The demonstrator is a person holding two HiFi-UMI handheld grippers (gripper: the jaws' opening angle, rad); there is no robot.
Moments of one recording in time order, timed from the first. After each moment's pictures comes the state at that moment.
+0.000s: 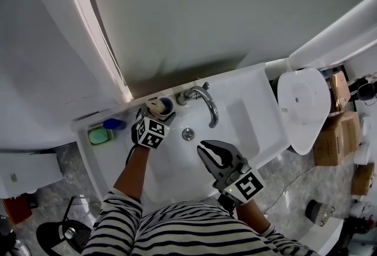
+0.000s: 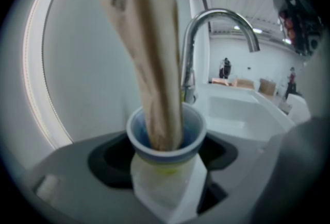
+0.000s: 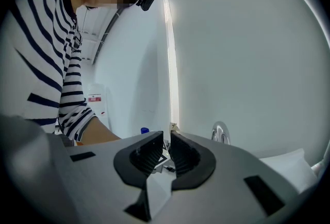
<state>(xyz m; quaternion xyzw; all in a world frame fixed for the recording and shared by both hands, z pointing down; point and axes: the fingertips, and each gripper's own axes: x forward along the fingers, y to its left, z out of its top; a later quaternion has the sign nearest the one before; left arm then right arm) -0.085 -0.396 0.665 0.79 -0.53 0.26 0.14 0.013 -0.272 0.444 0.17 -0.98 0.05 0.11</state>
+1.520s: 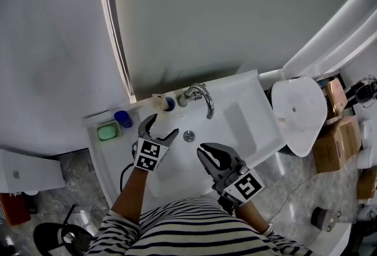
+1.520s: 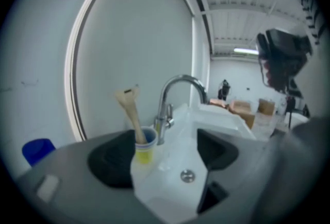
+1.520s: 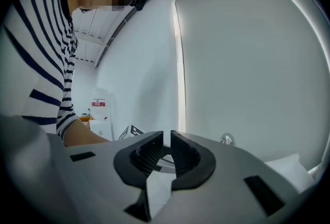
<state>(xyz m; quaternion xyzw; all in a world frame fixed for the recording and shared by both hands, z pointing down) -0.067 -0.294 0.558 0.81 -0.56 0.15 0.12 0.028 -0.208 0.407 0.17 -0.98 0.02 0.08</state>
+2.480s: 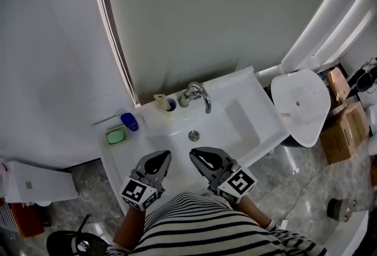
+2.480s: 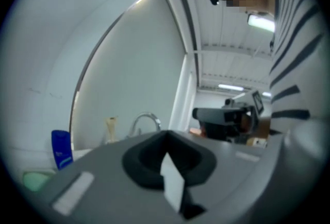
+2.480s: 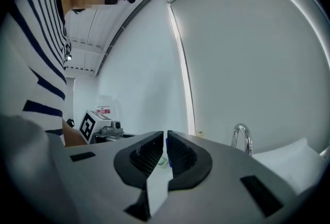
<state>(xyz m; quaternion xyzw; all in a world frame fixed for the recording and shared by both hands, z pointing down) -0.039 -0.151 0.461 0.86 -0.50 -0.03 0.12 0.018 -0.161 0.412 0.16 -0.98 0.06 0.05</state>
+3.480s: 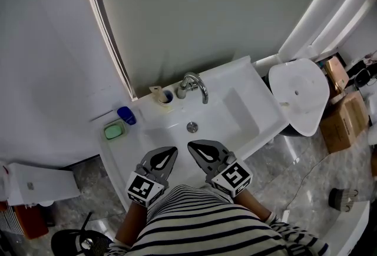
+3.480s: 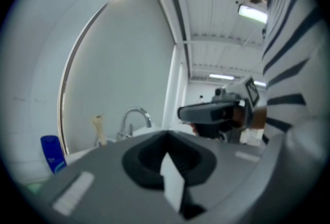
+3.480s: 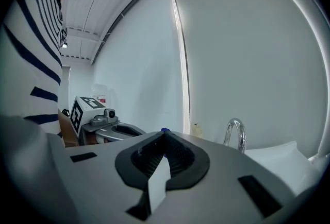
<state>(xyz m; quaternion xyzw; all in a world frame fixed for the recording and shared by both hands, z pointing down) -0.007 -0.146 0.462 0.88 -0.46 0.03 0.09 0.019 -0.161 0.433 0.18 -0.98 0.03 0.11</state>
